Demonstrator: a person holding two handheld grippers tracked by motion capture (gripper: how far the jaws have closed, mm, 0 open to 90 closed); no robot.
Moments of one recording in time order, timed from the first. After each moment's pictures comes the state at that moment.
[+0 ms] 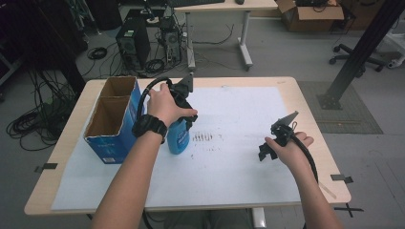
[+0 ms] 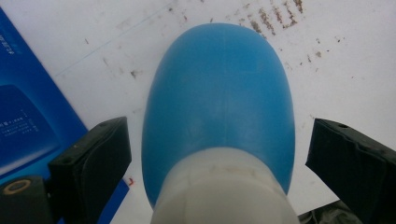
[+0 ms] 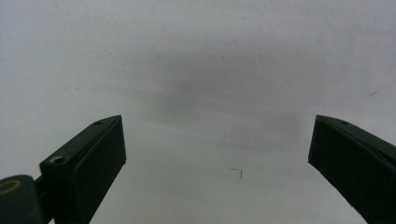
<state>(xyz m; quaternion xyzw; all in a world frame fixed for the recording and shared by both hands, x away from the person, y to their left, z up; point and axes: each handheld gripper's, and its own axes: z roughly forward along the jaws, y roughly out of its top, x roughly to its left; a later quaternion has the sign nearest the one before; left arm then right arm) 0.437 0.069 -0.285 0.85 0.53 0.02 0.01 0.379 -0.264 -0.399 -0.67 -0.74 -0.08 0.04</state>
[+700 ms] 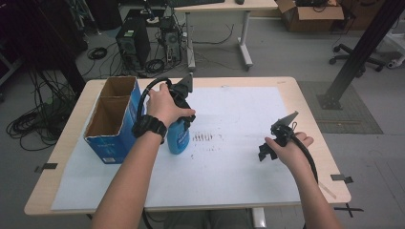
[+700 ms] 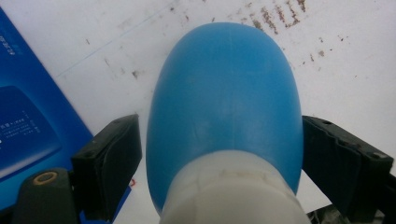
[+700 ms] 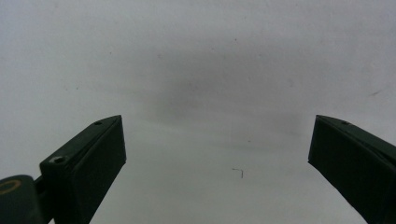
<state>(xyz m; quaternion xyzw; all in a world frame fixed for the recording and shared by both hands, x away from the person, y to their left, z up) 0.438 0.070 -0.286 0.85 0.53 0.02 0.01 0.379 -0.263 -0.400 -0.67 -0.74 -0.08 0.05</state>
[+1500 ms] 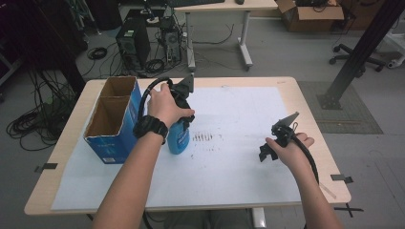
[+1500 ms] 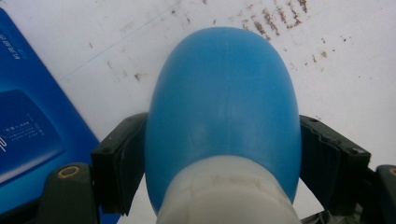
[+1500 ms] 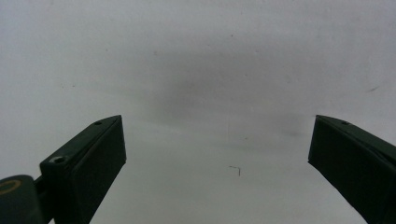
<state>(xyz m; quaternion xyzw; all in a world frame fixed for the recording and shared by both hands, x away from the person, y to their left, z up) 0.438 0.067 -0.287 0.85 0.52 0.02 0.00 0.378 -0.265 -0.401 -0.67 -0.74 -0.08 0.05</state>
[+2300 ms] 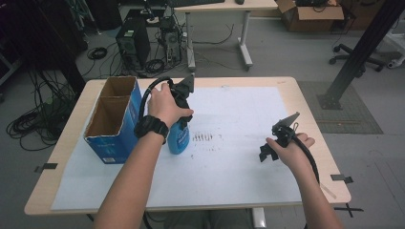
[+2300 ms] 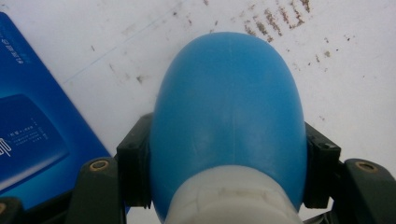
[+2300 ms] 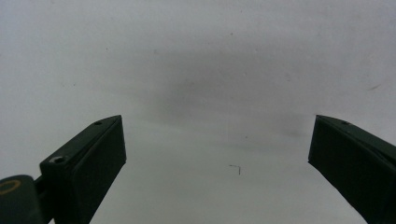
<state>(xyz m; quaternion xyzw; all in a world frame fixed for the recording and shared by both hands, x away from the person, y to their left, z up) 0.440 0.067 -0.288 0.86 0.52 0.02 0.00 0.377 -0.267 -0.401 -0.67 -0.73 -0.08 0.05</state>
